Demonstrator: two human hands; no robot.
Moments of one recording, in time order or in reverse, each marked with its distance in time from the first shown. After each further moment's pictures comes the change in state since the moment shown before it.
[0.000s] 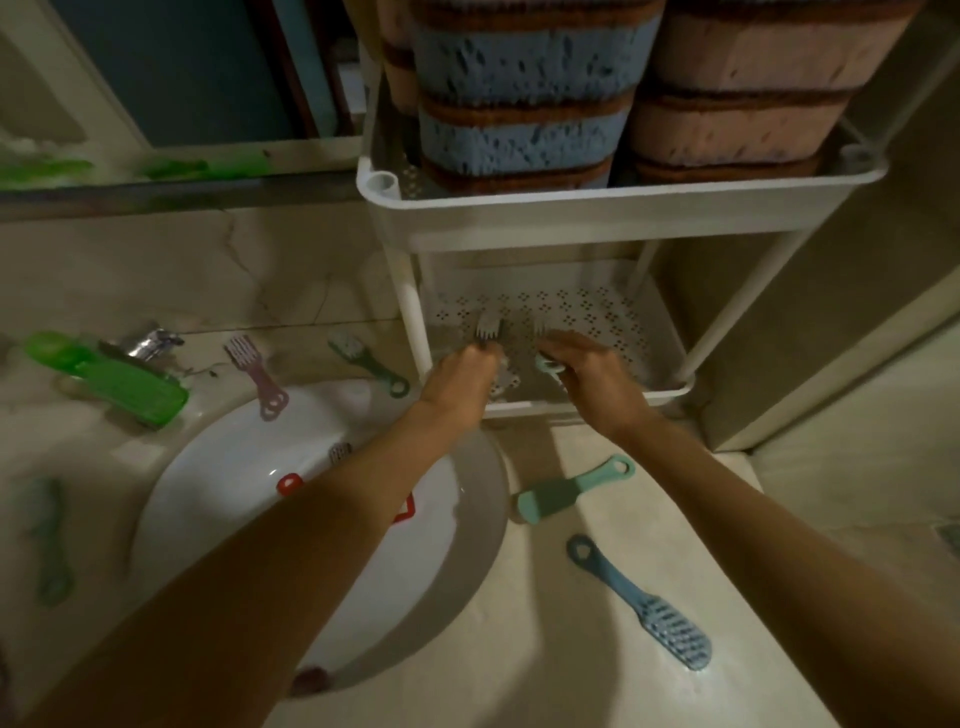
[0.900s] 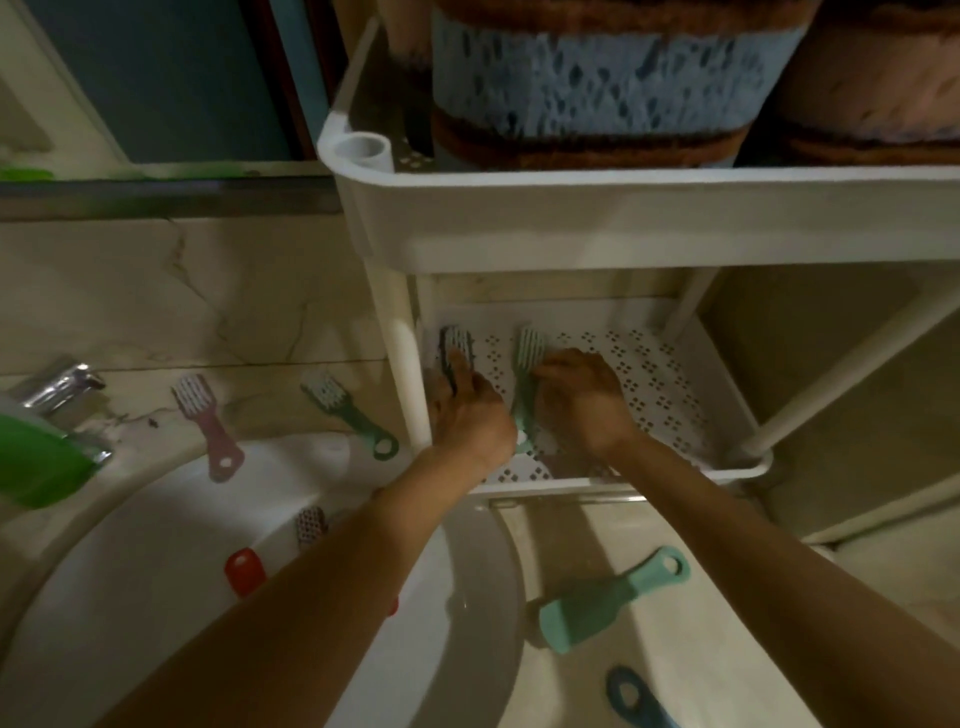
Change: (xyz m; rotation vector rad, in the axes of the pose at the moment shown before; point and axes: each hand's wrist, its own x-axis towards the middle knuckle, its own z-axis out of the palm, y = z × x) left_hand 0.056 -0.010 0.030 -0.210 -0.209 -0.268; right_hand 0.064 0.039 0.065 -0.084 -0.081 0.140
